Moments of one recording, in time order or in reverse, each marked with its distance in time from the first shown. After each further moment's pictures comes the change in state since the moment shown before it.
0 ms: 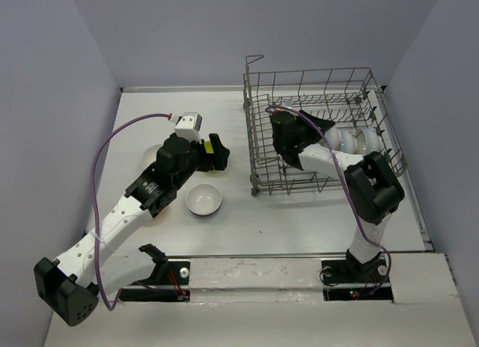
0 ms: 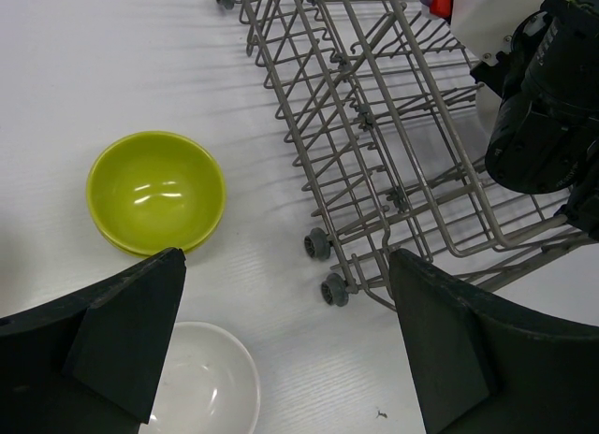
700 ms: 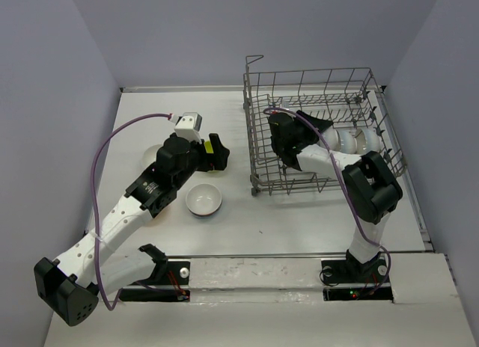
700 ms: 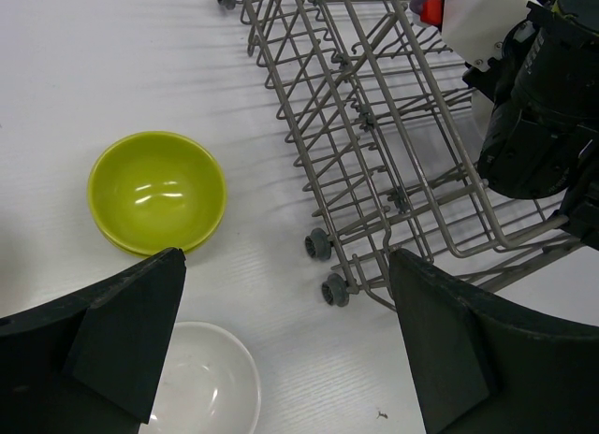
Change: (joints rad) left arm -0.001 0.000 0.000 0.000 -0.004 0.000; right arm 0.014 0.013 0.000 0.001 -0.007 0.000
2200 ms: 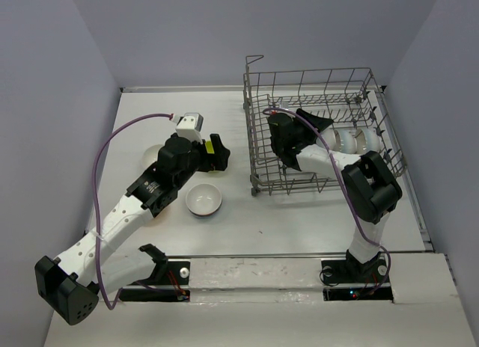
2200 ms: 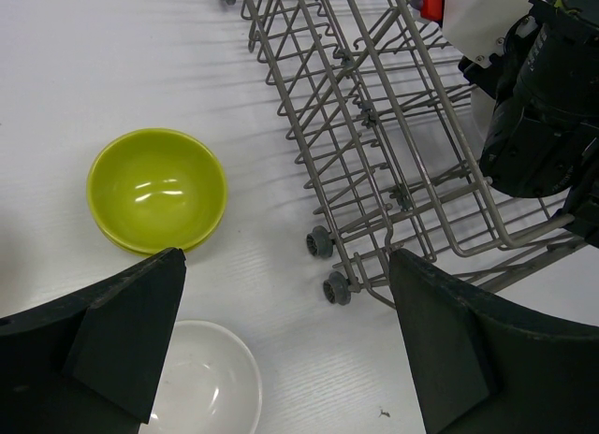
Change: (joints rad) left arm -0.004 0.008 0.000 -0.002 -0.003 0.003; right arm 0.008 0.004 0.000 0.001 -0.005 0.004
